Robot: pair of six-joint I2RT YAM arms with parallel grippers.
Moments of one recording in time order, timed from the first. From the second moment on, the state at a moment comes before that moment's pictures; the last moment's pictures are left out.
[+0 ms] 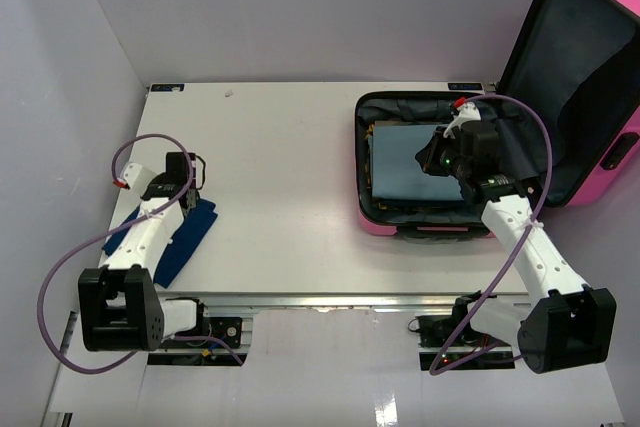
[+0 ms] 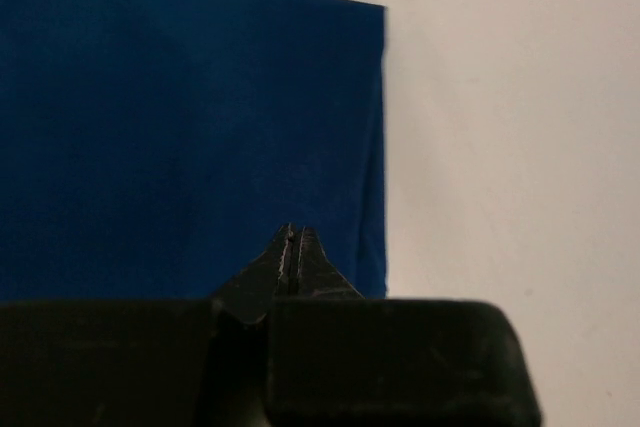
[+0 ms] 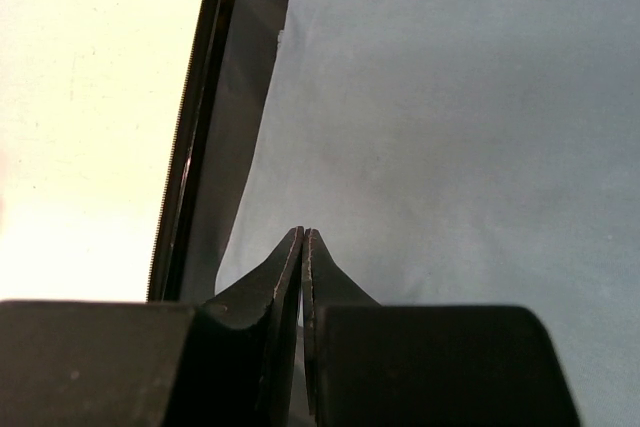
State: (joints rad) left arm -0.01 1.24 0.80 -0.55 -0.72 -1.08; right arm 0.21 1.14 0.93 -0.27 -0.16 0.30
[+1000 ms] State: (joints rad) left arm -0.20 1.67 0.86 -0.25 -0.68 -0.99; right arm 0.21 1.14 0.92 -0.30 -0.13 0.29
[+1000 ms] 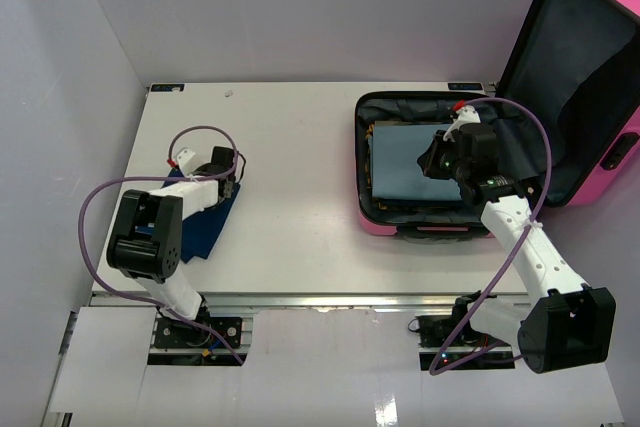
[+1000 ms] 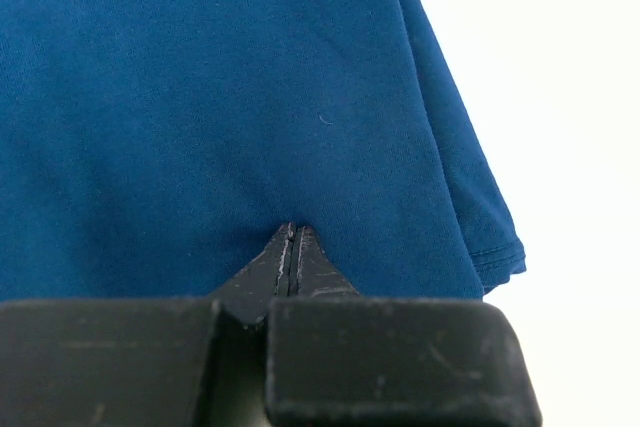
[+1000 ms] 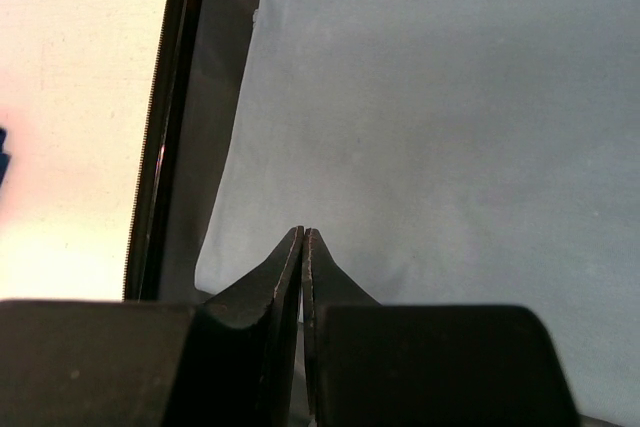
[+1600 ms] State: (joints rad) left arm -0.61 1.74 0.93 -0.18 -0.67 -0.94; right arm 0.21 1.09 0.97 -0.35 -0.12 0.28
